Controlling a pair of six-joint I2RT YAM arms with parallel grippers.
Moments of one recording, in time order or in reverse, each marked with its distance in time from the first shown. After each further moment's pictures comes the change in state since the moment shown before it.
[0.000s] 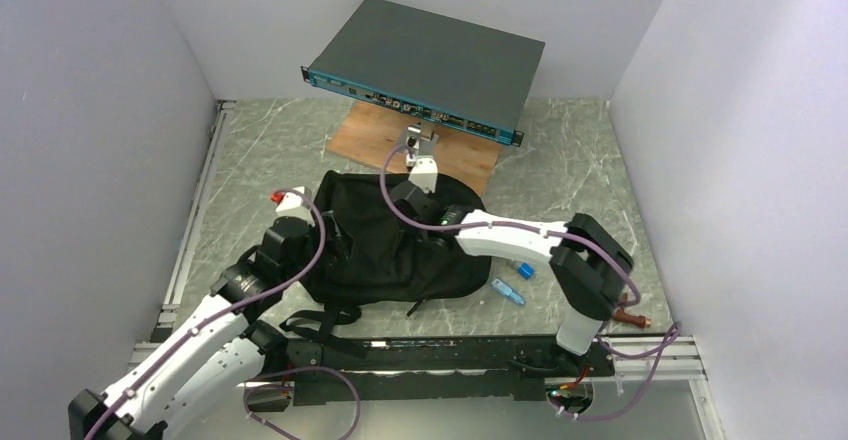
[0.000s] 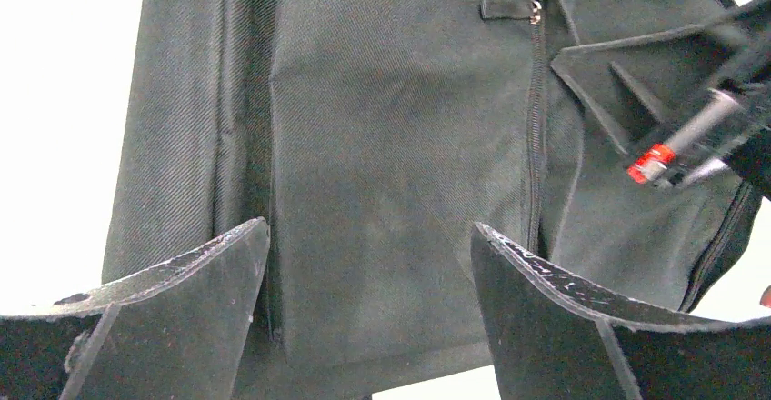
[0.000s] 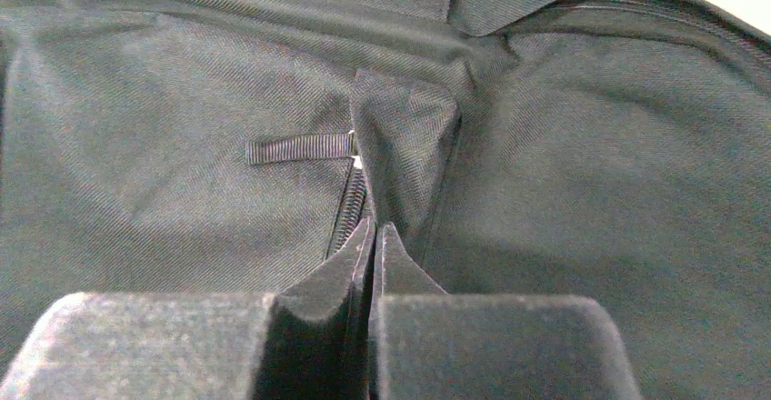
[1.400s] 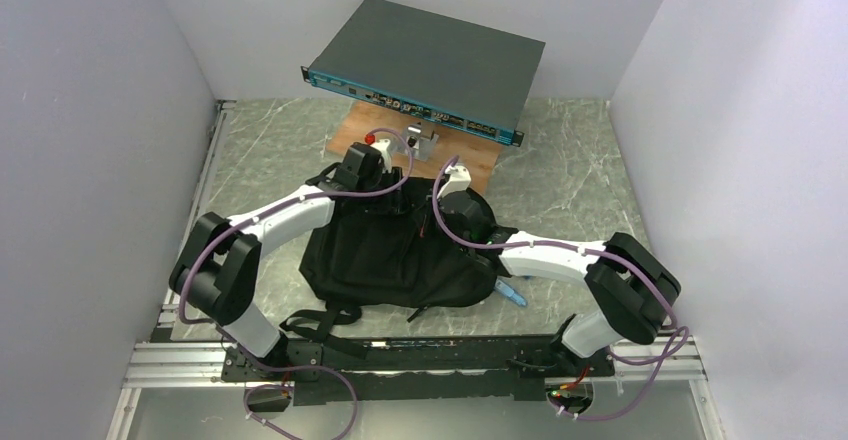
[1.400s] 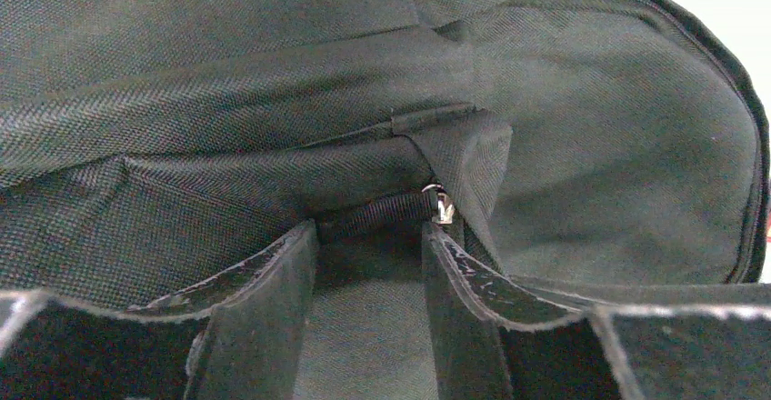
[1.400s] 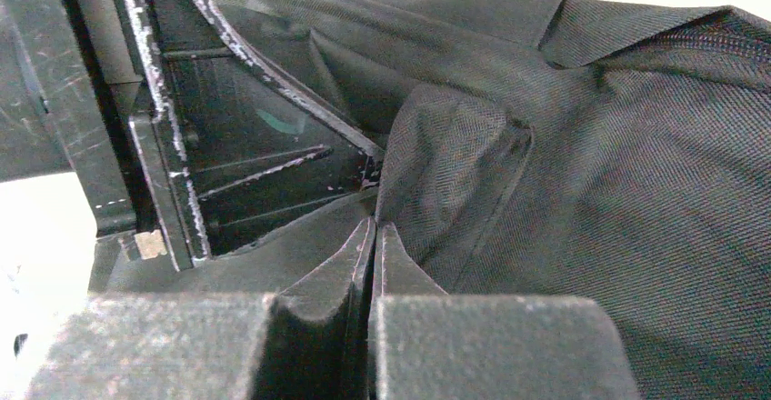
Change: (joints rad) left arm 0.015 0.969 0.522 0.261 0.372 0.202; right arm -0.124 -0.276 -0.449 0.527 -0.344 -0.026
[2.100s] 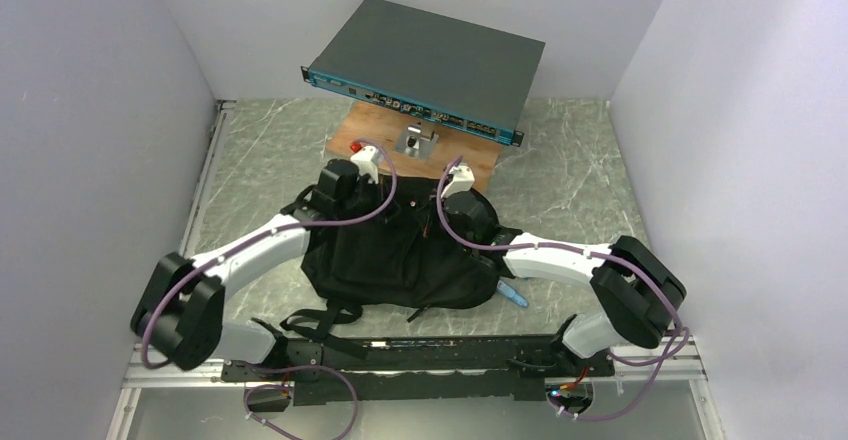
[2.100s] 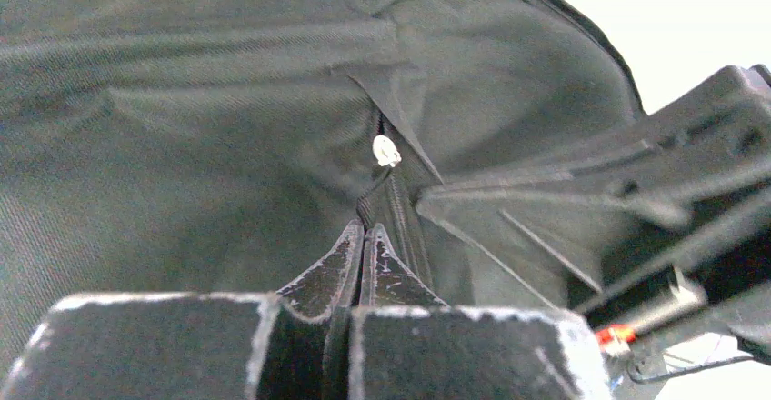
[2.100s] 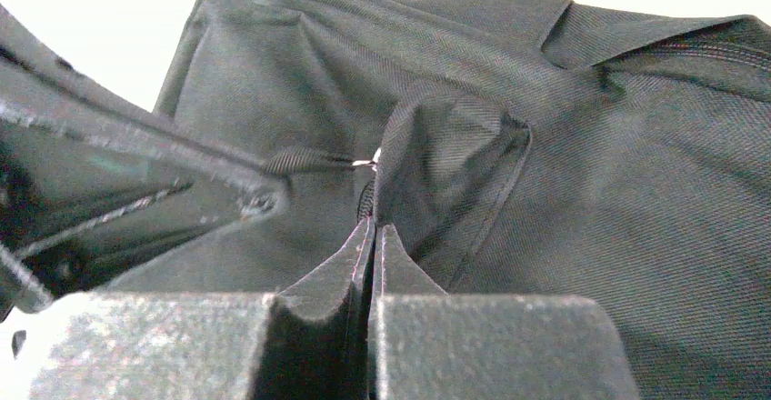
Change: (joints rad) left arm 0.005 -0.197 -0.190 0.193 0.072 0.019; right arm -0.017 -0.025 -0.020 -0.003 0.000 -0.018
